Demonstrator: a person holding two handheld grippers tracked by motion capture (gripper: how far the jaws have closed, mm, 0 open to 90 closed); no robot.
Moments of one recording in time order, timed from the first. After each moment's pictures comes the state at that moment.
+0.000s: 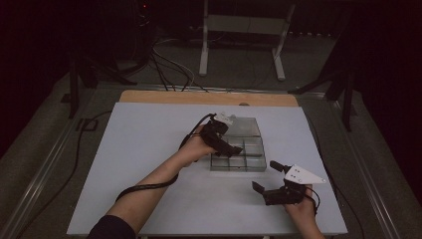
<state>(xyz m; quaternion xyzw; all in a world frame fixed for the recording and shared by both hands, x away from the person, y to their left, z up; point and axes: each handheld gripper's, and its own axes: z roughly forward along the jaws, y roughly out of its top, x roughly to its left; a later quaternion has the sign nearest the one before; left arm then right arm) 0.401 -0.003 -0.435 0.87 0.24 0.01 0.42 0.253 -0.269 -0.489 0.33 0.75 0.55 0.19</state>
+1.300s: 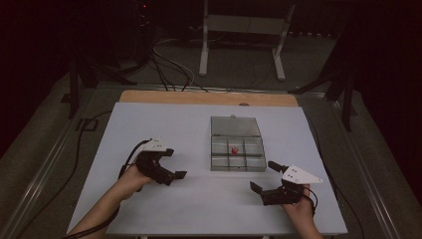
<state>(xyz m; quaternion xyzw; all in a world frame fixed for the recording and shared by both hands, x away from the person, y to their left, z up) 0.316 0.161 -0.463 0.85 0.28 0.03 0.46 0.254 -0.264 -0.490 0.33 0.75 0.54 0.19</state>
